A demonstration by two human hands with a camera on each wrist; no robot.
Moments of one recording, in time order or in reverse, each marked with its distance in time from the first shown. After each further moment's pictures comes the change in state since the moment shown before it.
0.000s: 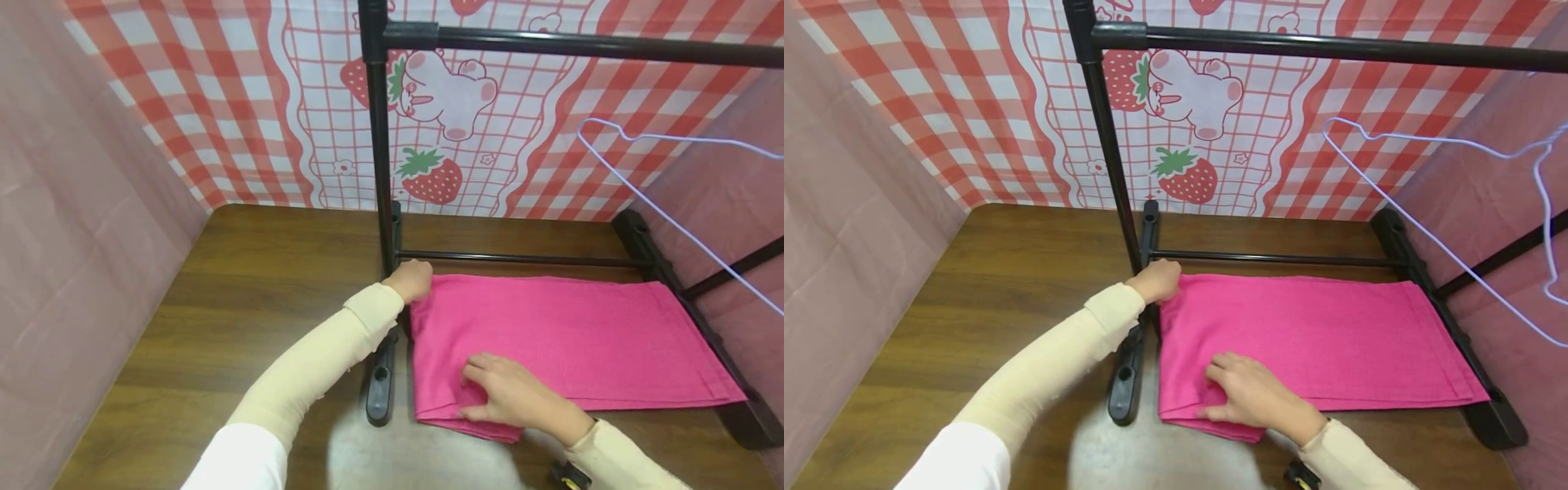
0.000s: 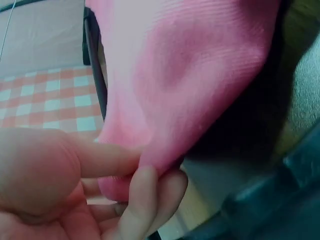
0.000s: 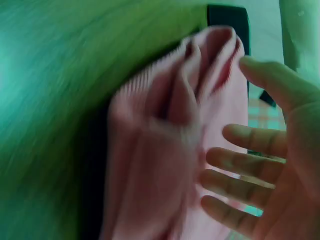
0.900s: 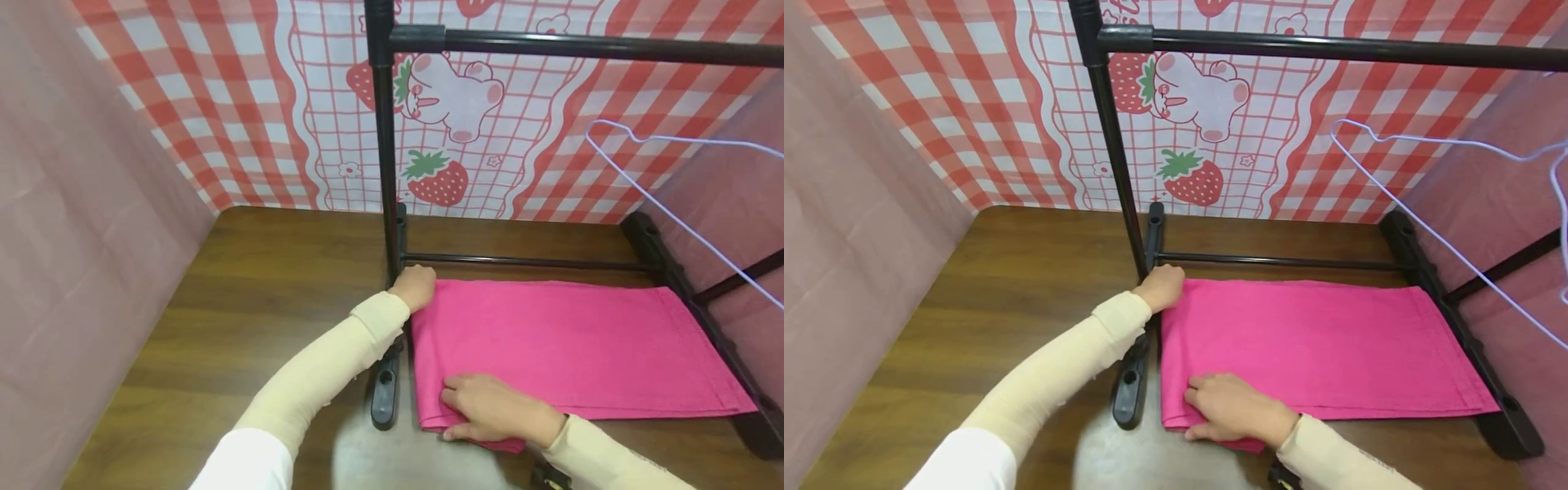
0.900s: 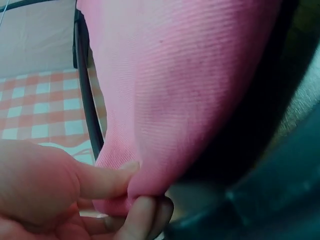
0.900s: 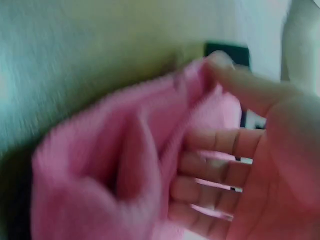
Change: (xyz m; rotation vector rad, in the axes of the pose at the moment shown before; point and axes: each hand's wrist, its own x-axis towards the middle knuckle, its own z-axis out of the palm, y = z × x) left_hand 0.005 -0.010 0.015 -0.036 0.074 0.021; right_hand 0.025 -0.022 0.012 0.038 -0.234 -0.195
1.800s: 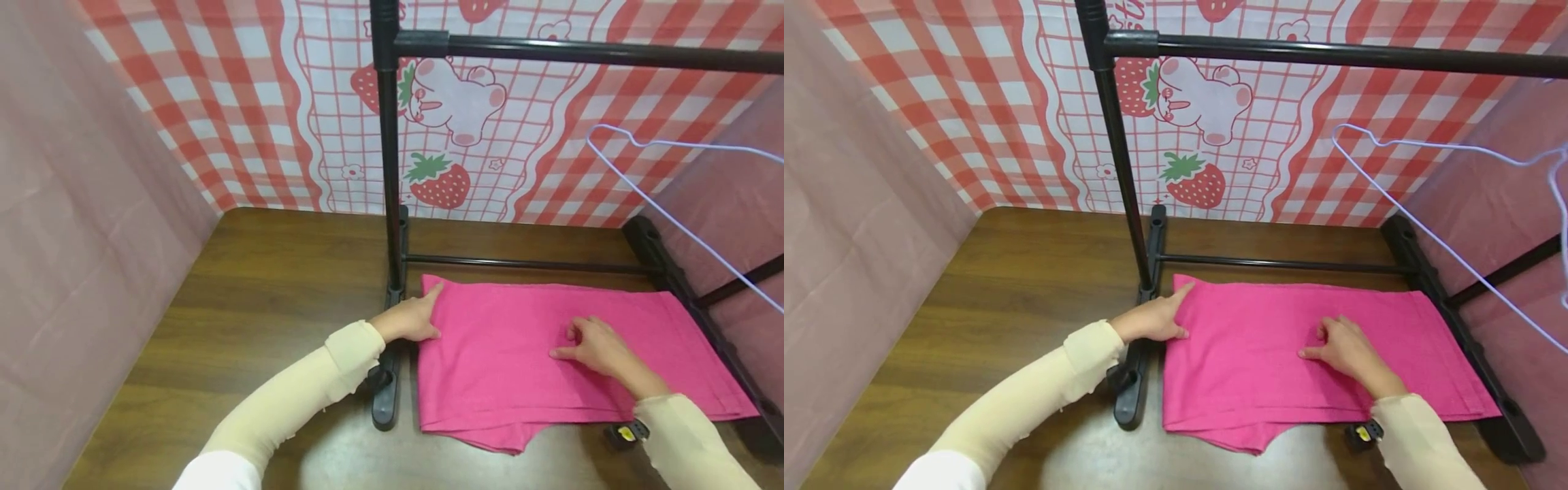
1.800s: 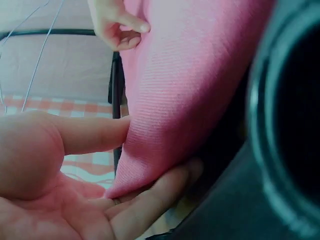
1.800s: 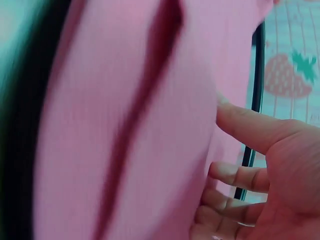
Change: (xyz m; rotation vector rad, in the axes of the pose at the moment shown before) left_hand -0.052 0.007 0.004 -0.252 -0.183 -0.005; right_hand -0.106 0.144 -0.016 0.192 0.218 0.806
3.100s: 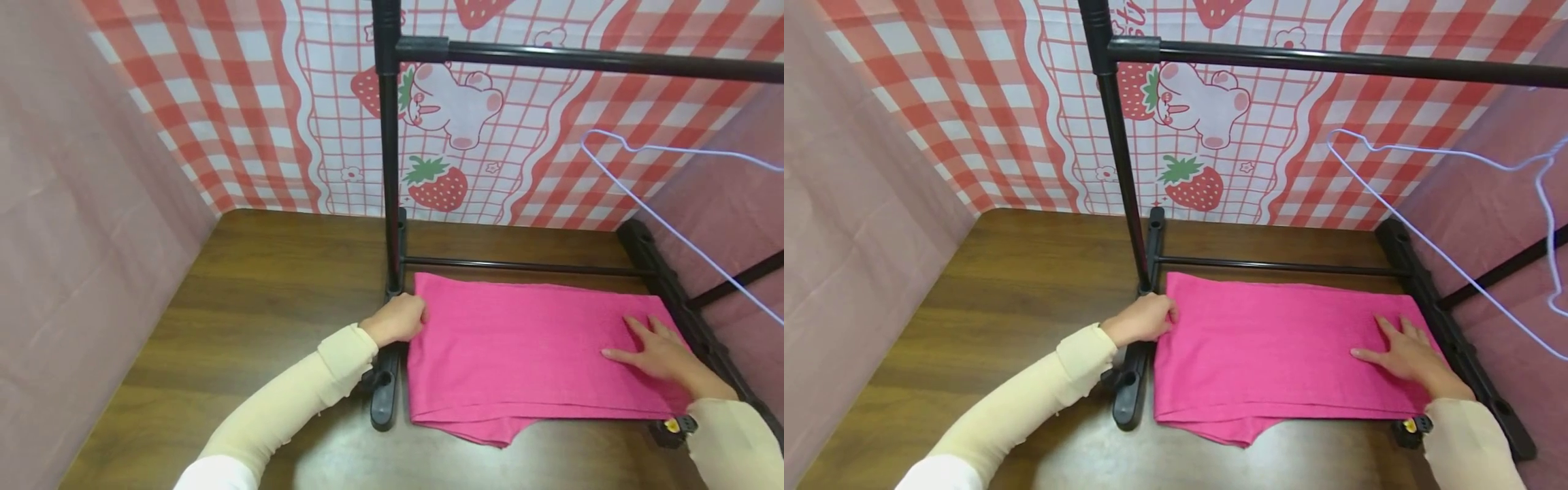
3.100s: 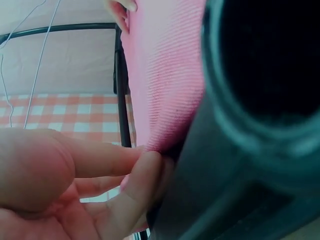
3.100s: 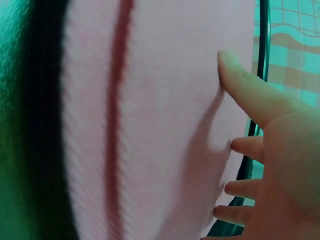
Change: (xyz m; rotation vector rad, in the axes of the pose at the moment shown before) left_hand -0.010 -0.013 -0.003 0.148 0.151 0.122; right_hand -0.021 0.103 -0.029 -0.029 -0.181 0.170
